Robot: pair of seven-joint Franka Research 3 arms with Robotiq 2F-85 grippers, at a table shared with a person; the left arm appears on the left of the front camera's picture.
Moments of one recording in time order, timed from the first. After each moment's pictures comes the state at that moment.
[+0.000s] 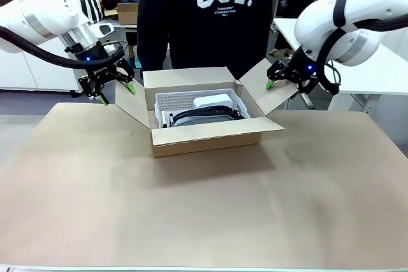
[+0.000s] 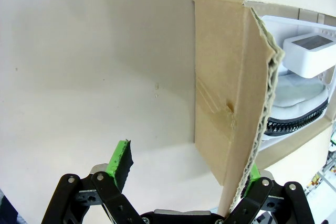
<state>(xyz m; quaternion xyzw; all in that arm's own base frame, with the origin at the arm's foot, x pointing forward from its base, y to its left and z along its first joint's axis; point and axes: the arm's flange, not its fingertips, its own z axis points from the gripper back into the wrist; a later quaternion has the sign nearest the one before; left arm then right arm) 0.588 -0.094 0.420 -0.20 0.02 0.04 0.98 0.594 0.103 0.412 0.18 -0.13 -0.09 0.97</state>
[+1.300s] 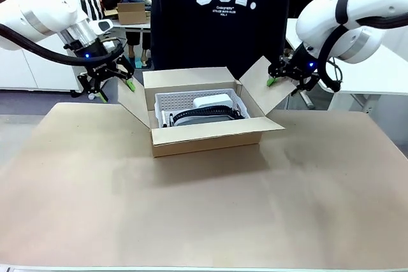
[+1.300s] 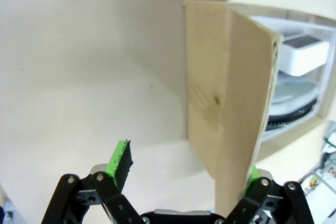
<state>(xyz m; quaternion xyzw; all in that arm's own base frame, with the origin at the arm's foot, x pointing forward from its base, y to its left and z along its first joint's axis) 0.582 -0.092 0.453 -0.21 0.00 0.04 0.98 0.589 0.097 0.447 0.19 -0.16 -0.09 0.97</state>
